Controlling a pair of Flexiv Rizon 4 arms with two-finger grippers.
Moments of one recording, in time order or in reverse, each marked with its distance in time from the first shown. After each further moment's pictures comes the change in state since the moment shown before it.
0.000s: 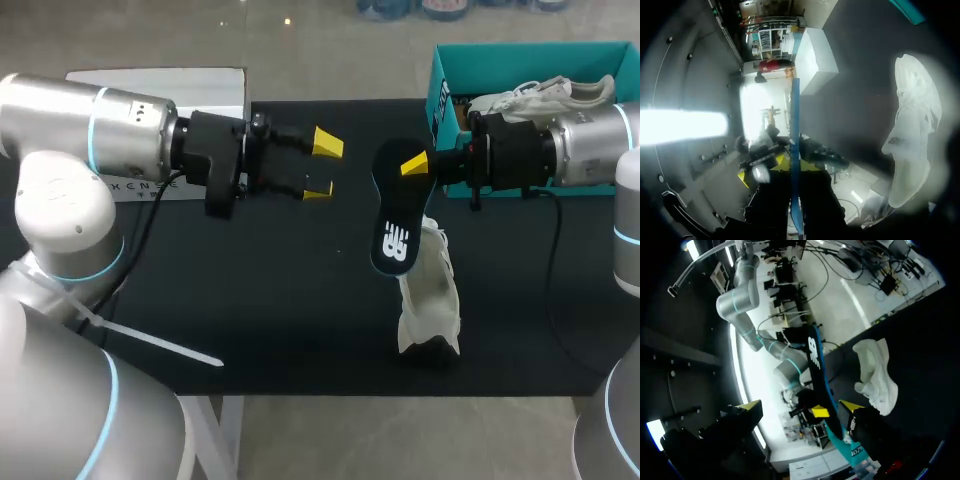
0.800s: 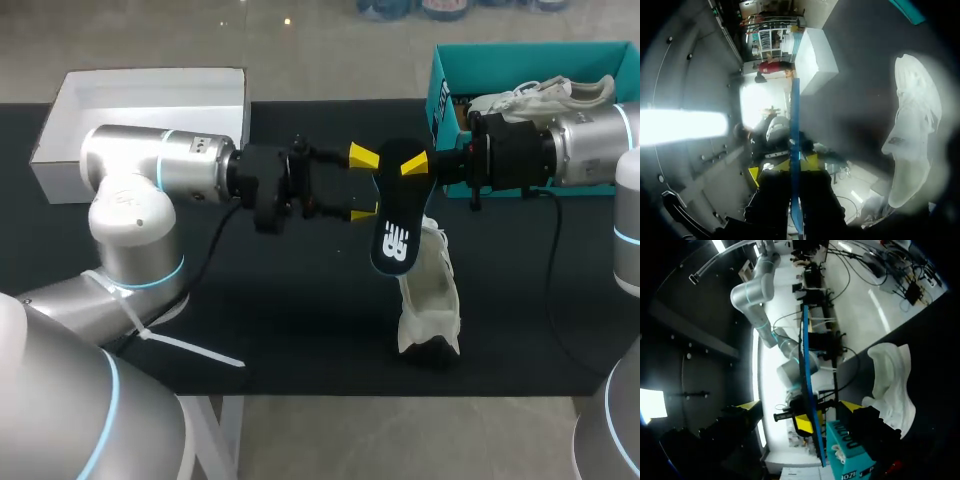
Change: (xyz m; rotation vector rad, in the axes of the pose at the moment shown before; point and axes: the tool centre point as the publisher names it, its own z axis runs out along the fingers) left arm 0.042 0.013 0.058 0.067 -0.195 -0.161; right arm 0.000 0.000 0.000 0.000 0.000 0.000
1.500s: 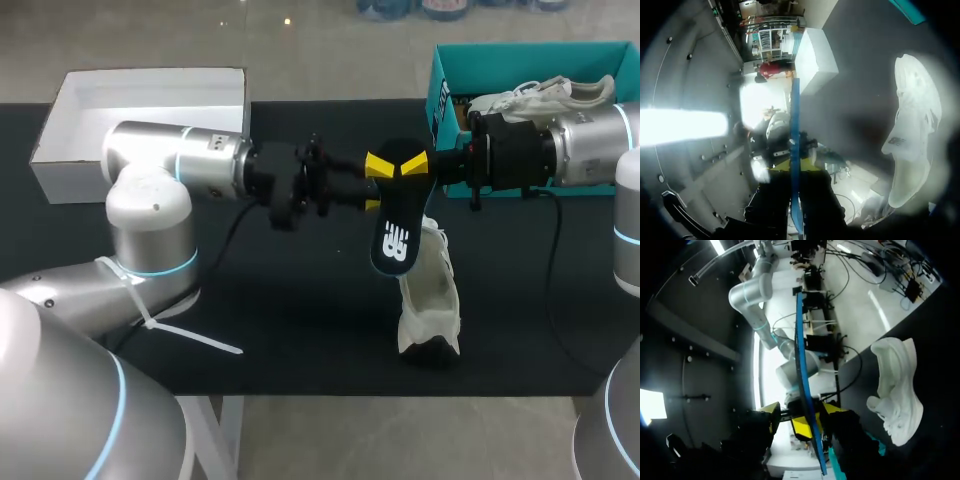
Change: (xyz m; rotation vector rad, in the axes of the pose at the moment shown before) left arm 0.004 0.009 0.020 0.030 -0.013 0.015; right arm 0.000 0.000 0.000 0.000 0.000 0.000
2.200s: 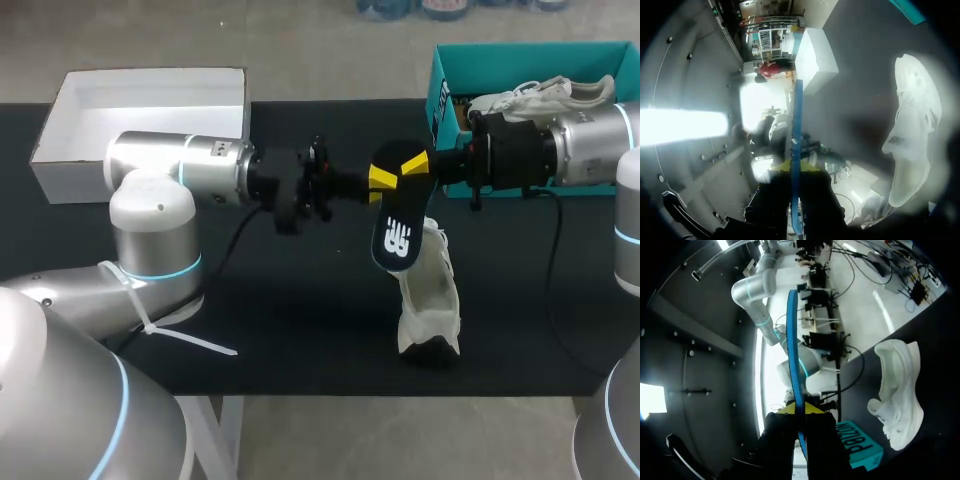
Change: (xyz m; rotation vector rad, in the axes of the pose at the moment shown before) left arm 0.002 0.000 0.005 -0.027 -0.020 -0.039; right arm 0.001 -0.001 -0.001 0.001 0.000 0.000
